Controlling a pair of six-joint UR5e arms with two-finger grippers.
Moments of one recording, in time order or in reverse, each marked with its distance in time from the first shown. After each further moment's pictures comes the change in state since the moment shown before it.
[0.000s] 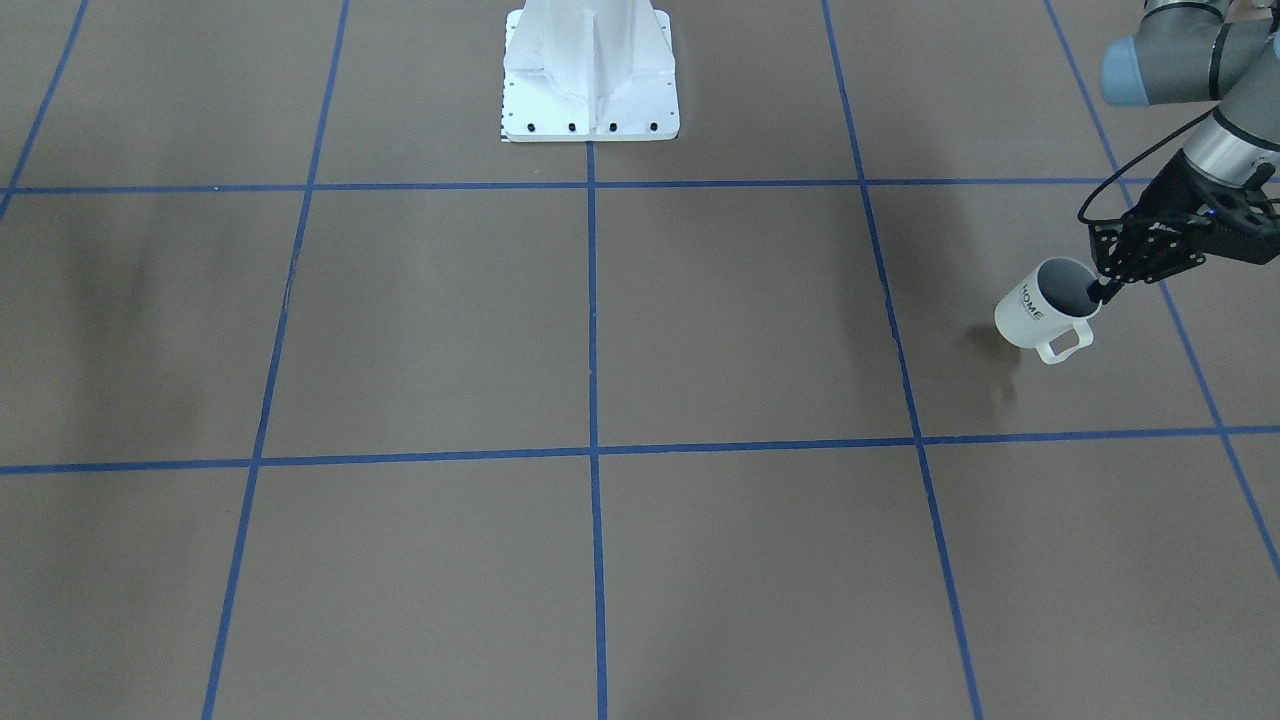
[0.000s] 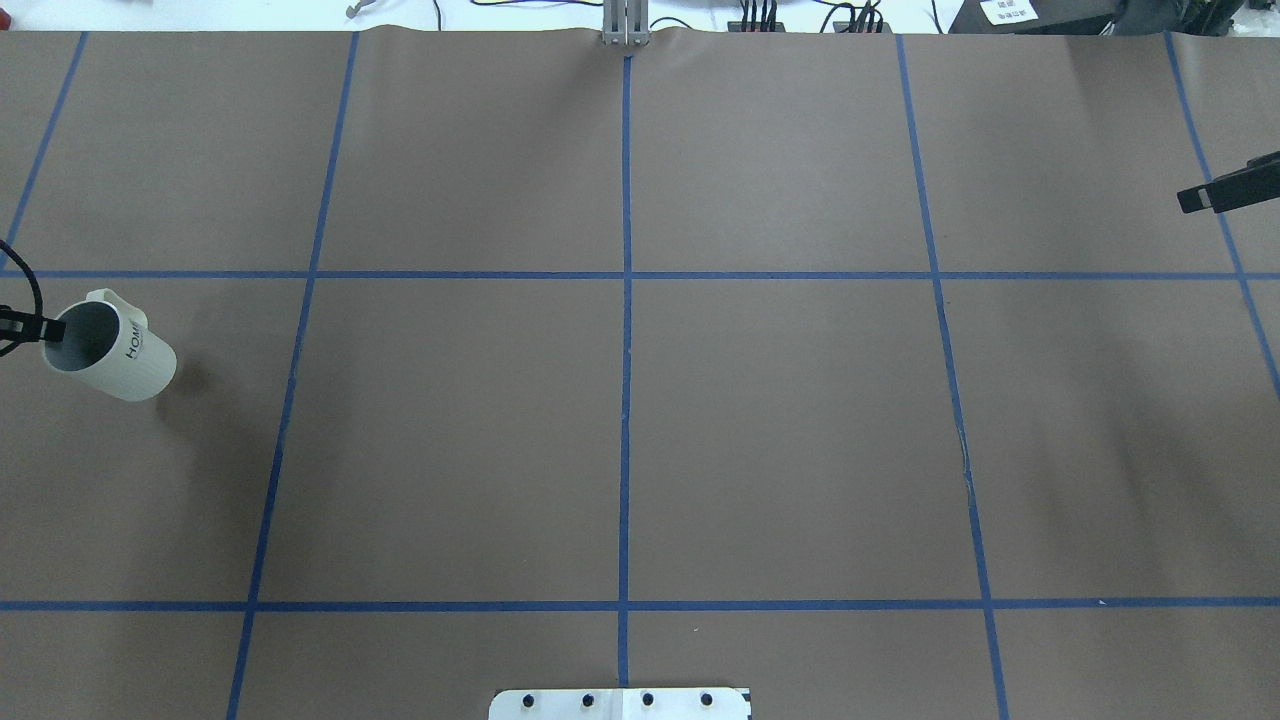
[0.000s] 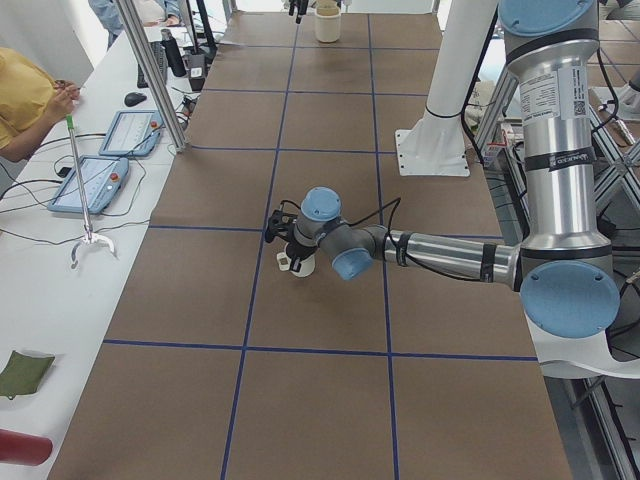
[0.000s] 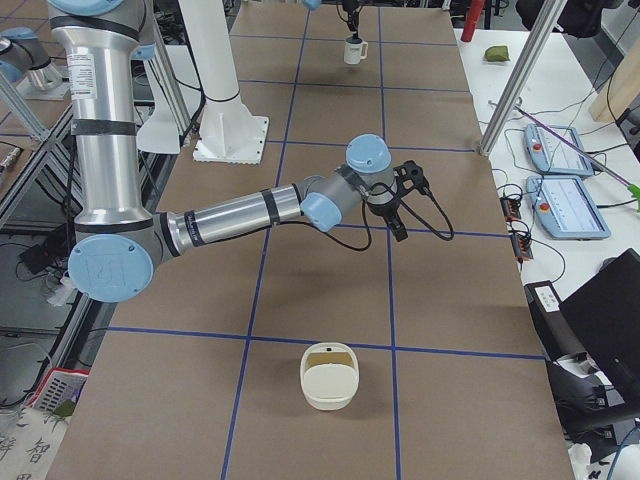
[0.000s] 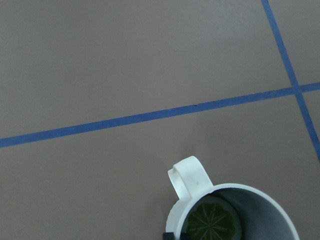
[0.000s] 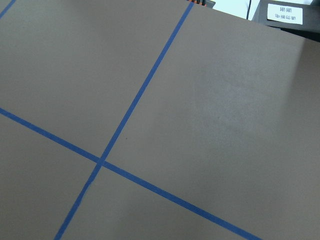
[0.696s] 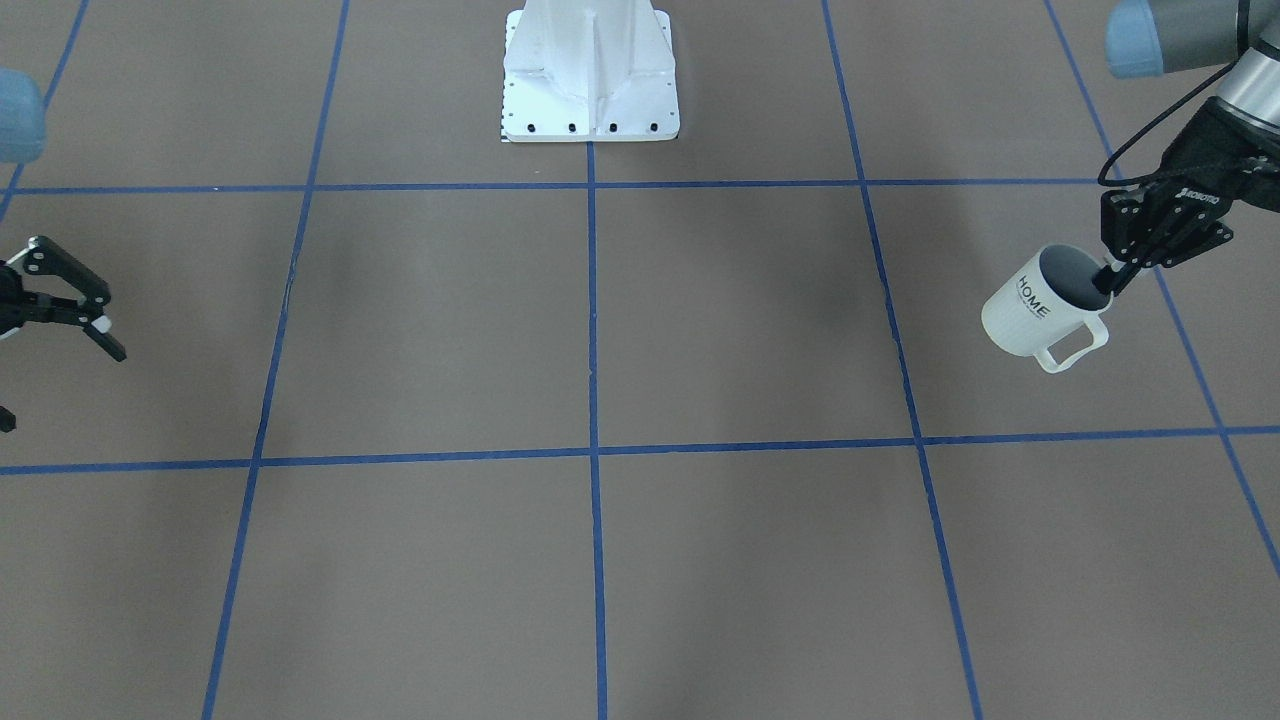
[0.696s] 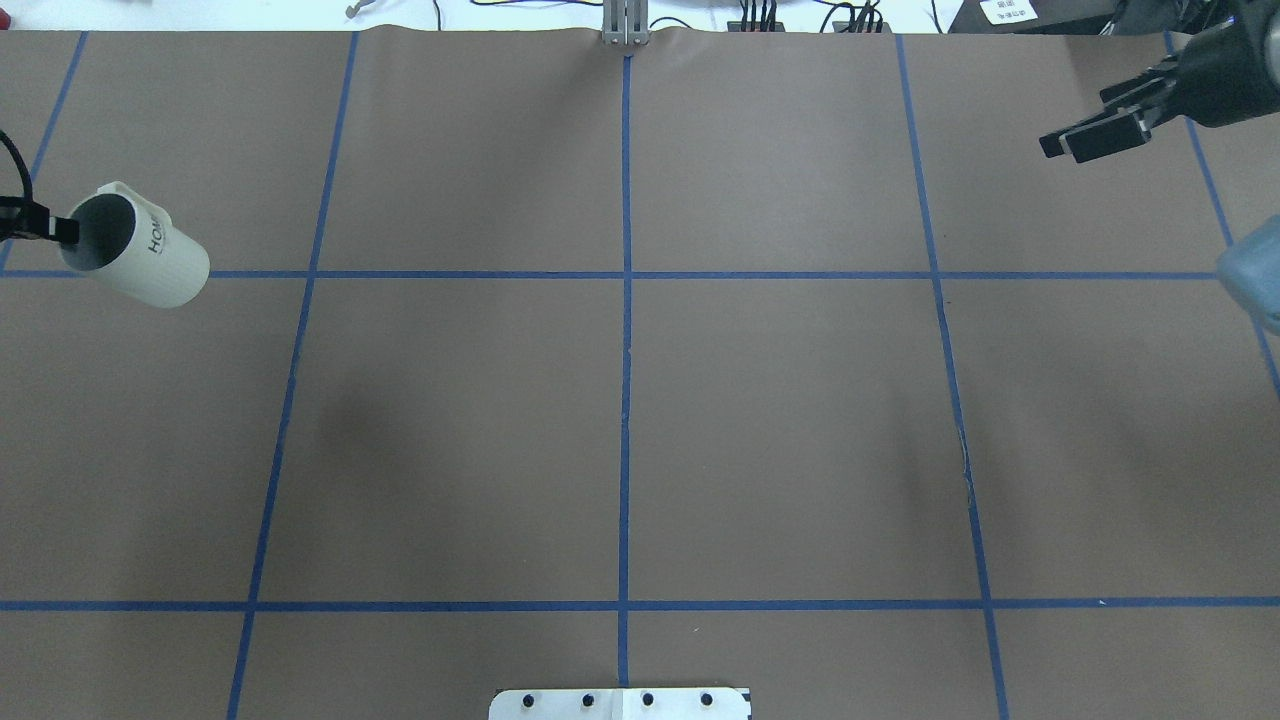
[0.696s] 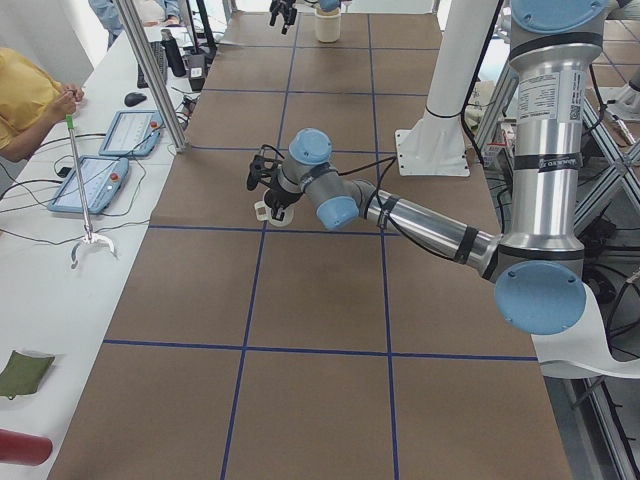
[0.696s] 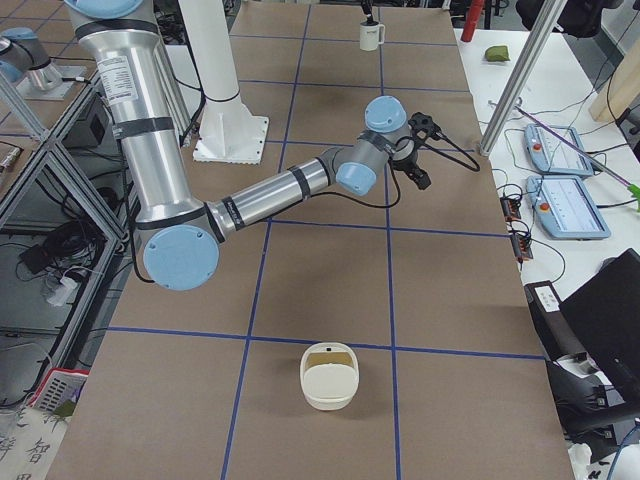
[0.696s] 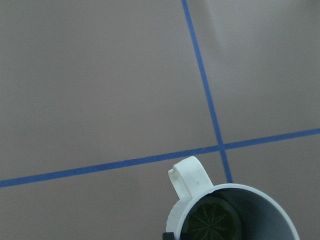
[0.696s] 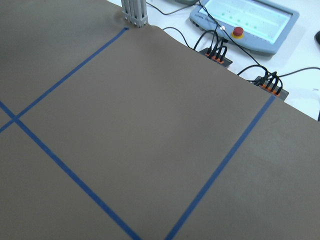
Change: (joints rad) left arm -0.083 -0.171 -0.150 0.153 -0.025 -0.210; right arm -0.162 0.219 -0.046 0.119 -0.141 -0.002
